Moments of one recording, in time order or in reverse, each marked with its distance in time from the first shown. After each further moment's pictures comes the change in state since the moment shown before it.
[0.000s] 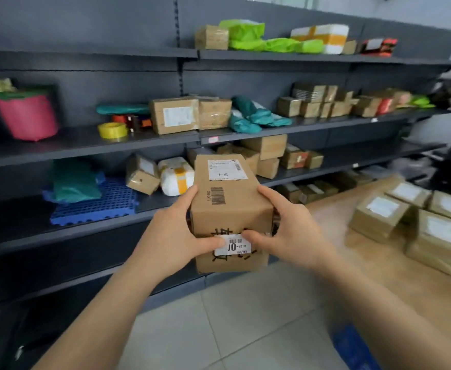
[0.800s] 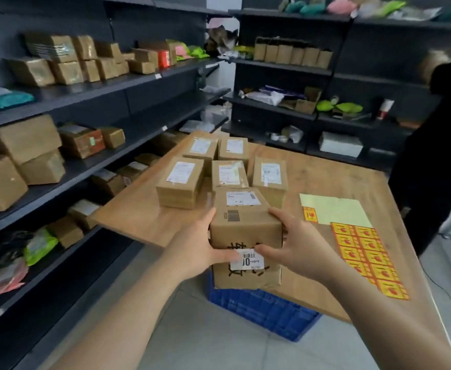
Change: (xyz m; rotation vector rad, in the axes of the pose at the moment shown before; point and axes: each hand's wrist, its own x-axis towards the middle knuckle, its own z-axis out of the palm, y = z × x) left_hand 0.093 0.230 0.423 -0.219 -0.869 0.391; right_hand -0.223 0.300 -0.193 -0.183 0.232 0.852
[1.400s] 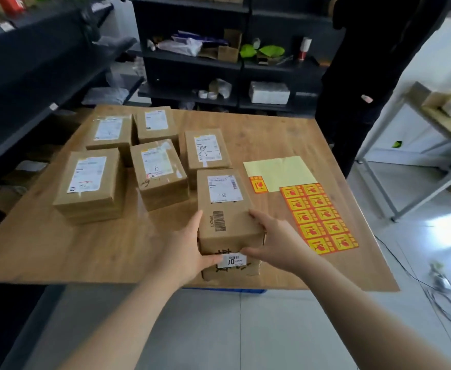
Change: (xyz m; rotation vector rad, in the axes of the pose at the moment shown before) left_hand 0.129 -0.044 0.102 0.092 -0.228 0.031; right_hand 0.036 0.113 0.026 -0.001 0.017 0.373
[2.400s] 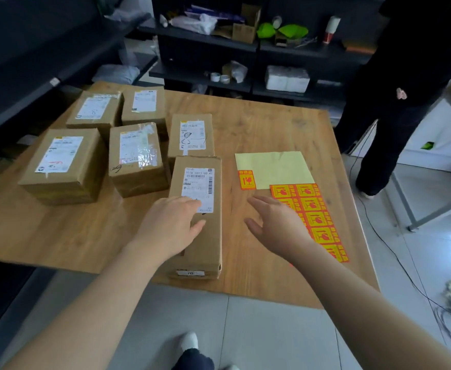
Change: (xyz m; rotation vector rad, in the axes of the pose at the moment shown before) left_hand 0.048 0.071 0.022 0.625 0.143 0.242; right_hand 0.047 0.081 -0.042 -0.321 0.085 -0.189
